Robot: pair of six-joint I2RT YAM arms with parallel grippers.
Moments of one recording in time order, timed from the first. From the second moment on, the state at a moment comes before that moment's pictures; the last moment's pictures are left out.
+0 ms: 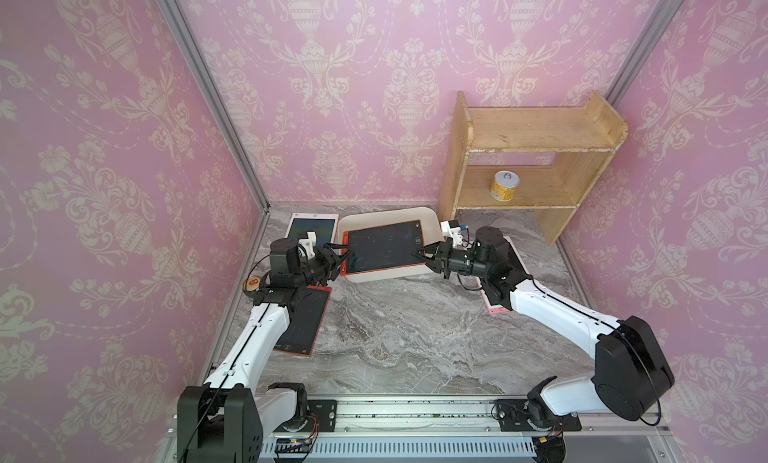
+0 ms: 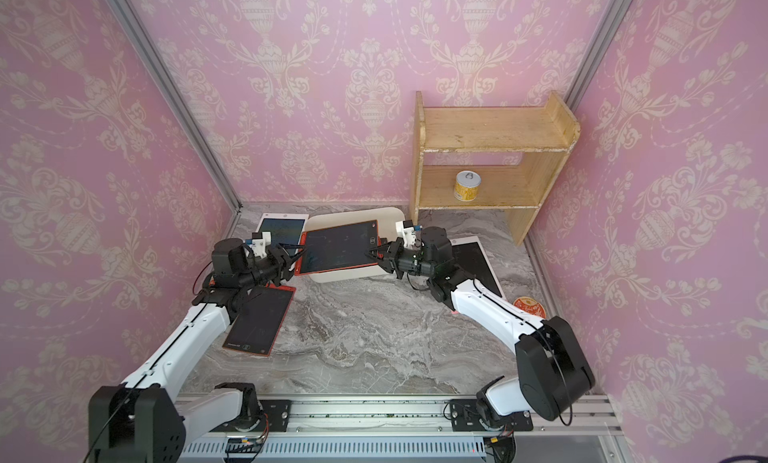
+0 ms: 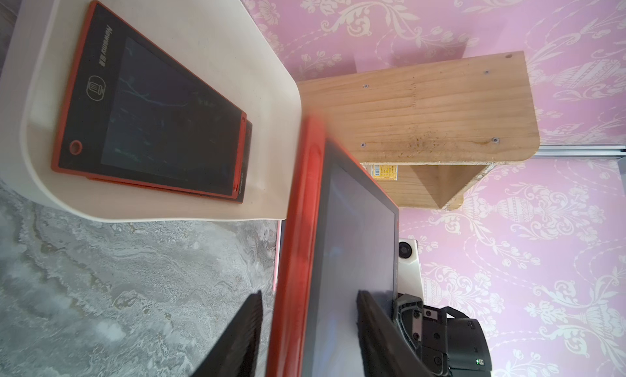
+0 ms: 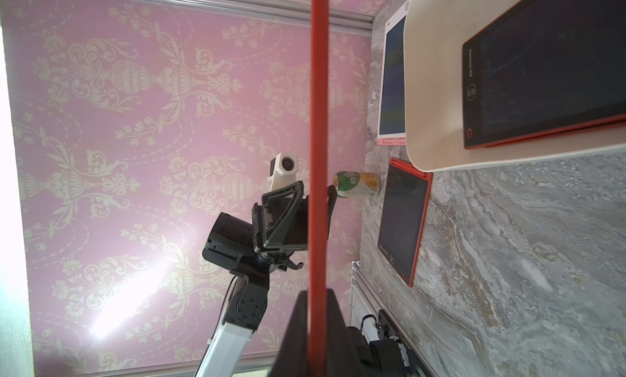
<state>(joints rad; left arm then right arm) -0.02 1.14 0.75 0.02 0.72 -1.19 0.48 1.44 0.93 0.37 -0.67 1.36</state>
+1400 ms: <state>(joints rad) 0.03 1.01 0.72 -0.01 0.69 -1.23 0.42 1.52 1.04 0.10 -0.72 1.23</state>
